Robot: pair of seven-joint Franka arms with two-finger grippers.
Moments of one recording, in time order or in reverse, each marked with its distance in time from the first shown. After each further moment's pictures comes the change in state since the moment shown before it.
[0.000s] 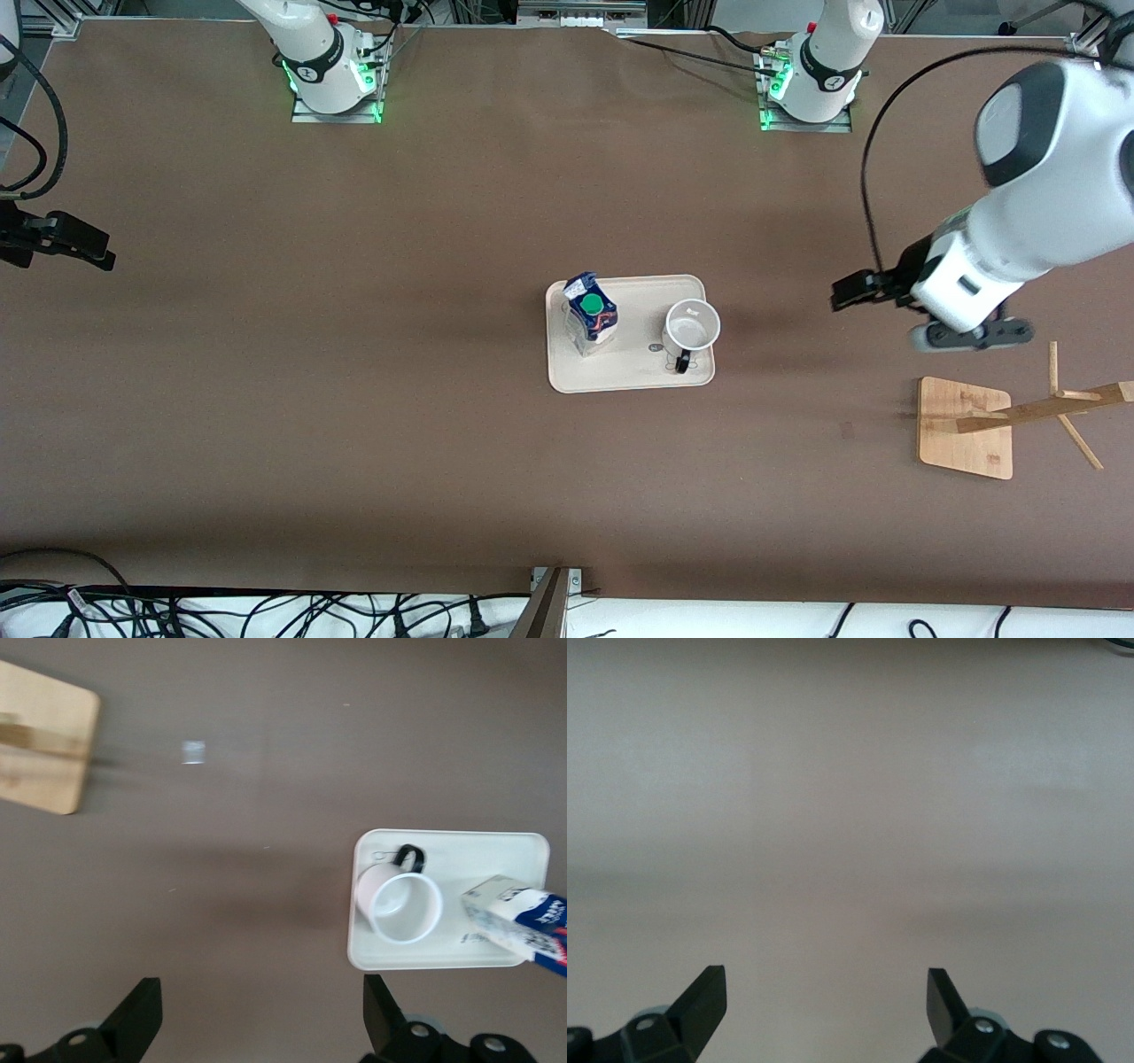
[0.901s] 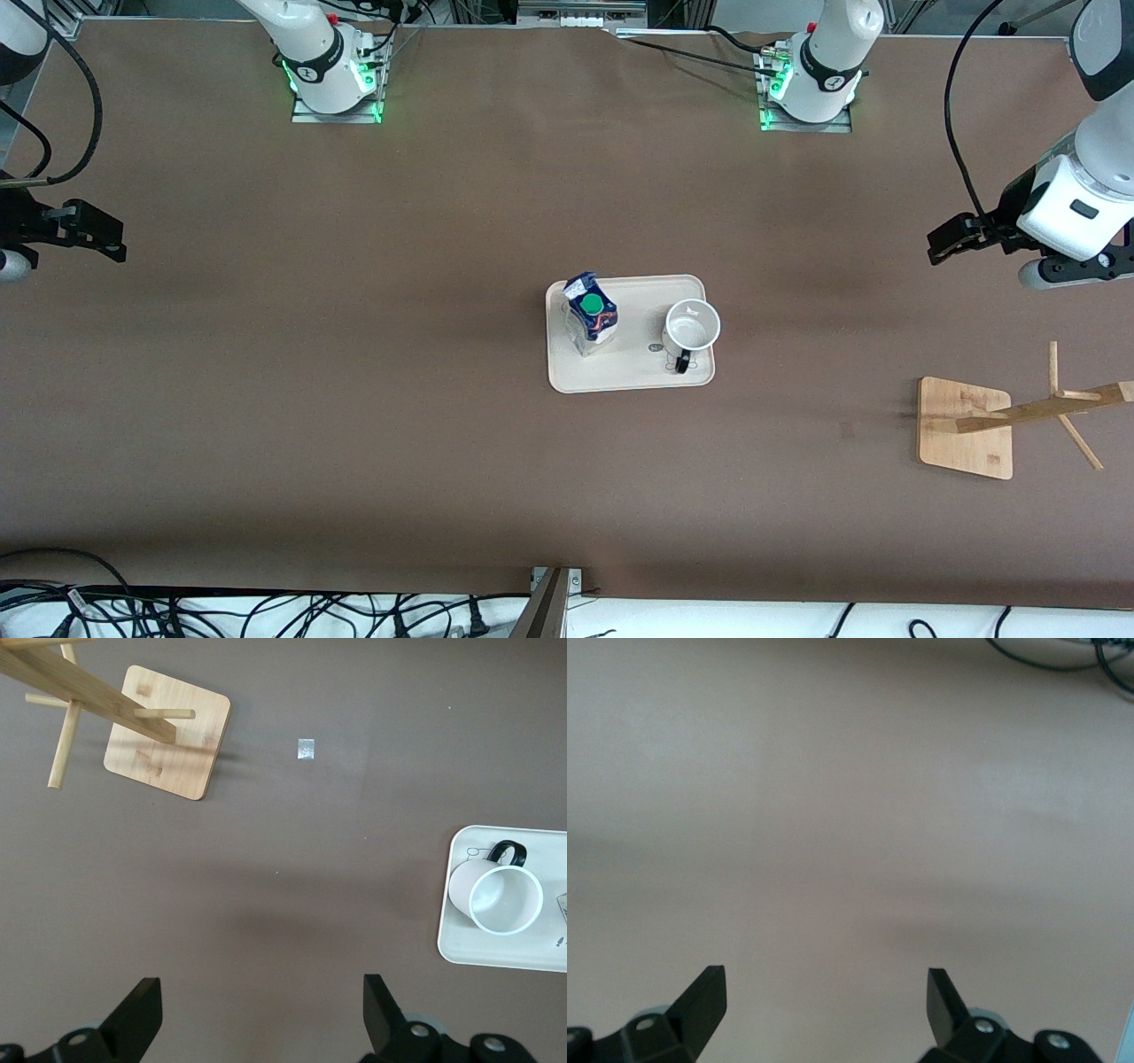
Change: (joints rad) left arm -0.059 -0.114 0.130 -0.059 0.133 -0.051 0.018; right arm -0.001 -0.008 0.044 0.000 -0.046 -0.014 -0.059
